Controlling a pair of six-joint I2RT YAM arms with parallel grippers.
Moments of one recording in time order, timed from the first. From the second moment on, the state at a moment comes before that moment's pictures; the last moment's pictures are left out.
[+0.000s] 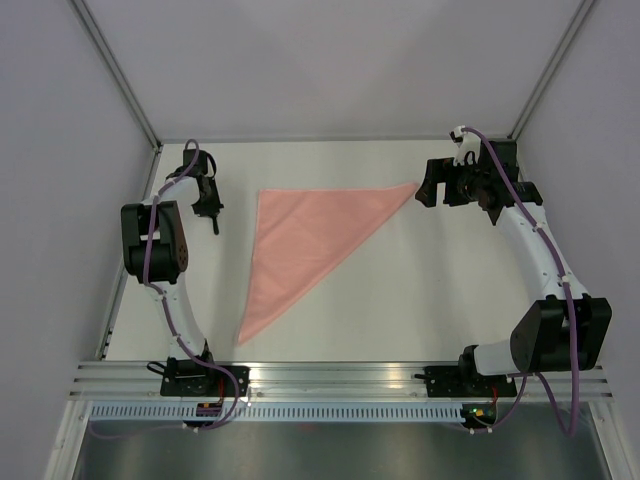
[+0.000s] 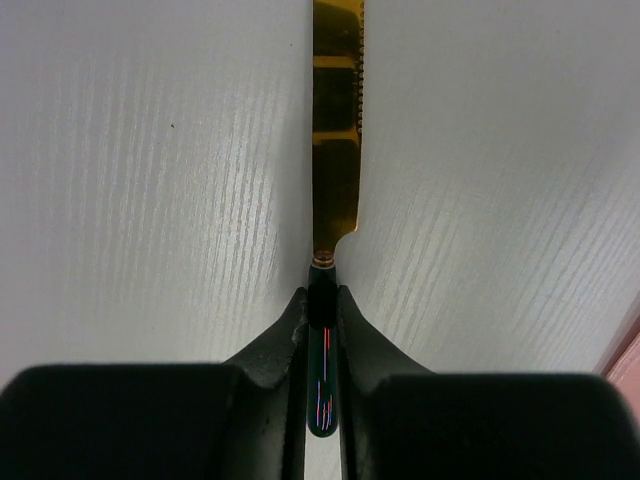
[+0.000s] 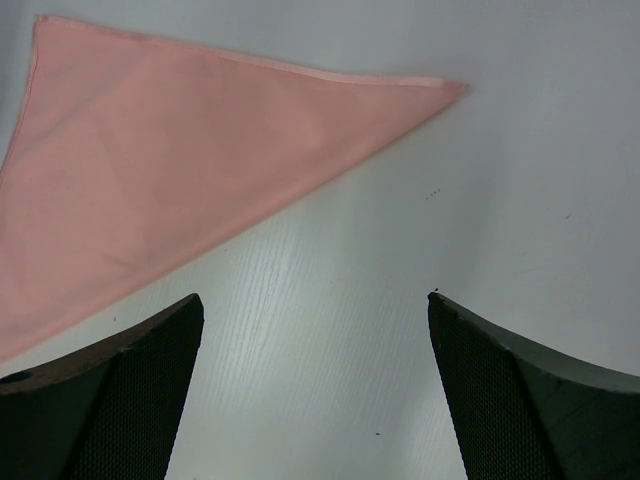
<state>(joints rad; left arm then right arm) 0.07 2.08 1.48 -0.47 -0.09 -0.17 0.02 1.41 1.27 -0.55 -0.37 0.01</state>
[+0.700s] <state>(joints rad) 0.07 2.01 1.43 -0.55 0.05 -0.17 0.02 1.41 1.27 -0.55 -0.39 0.01</state>
